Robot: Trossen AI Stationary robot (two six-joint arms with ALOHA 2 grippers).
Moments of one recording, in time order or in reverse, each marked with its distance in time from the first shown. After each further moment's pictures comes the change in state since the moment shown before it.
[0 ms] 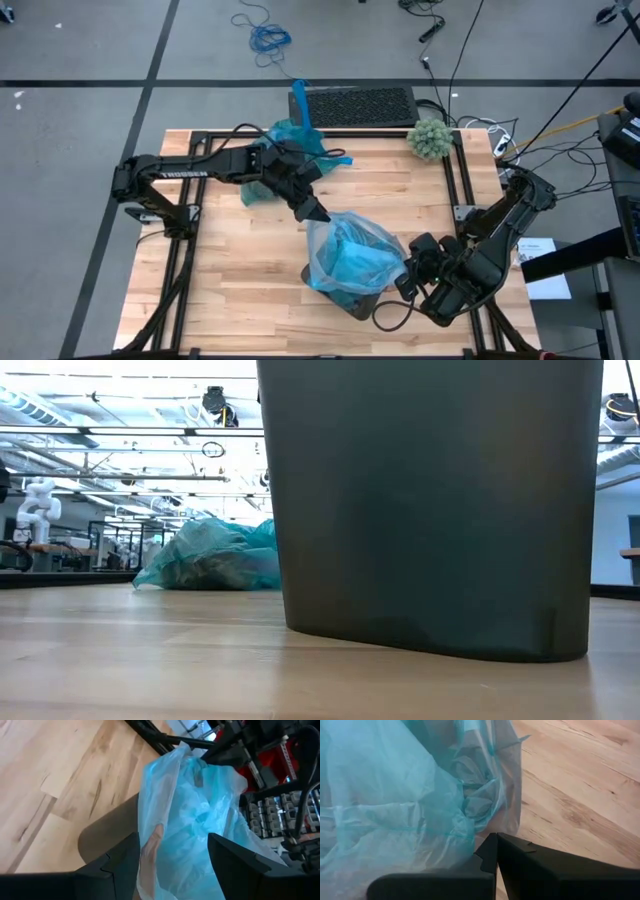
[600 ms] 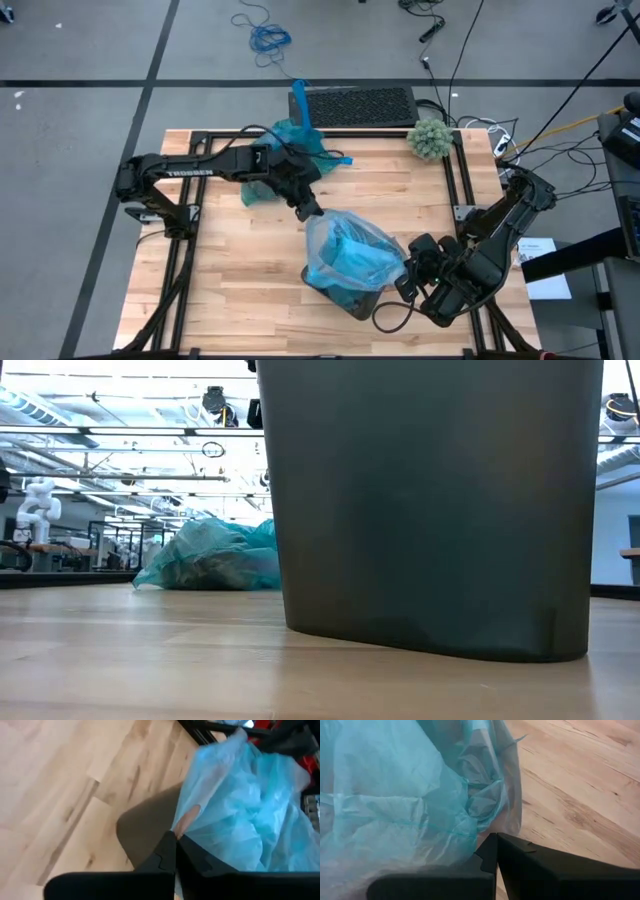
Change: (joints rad) left arm 0.023 0.029 -0.002 -0.128 -0.069 0.071; right arm 0.000 0.000 0.000 0.013 0.000 -0.018
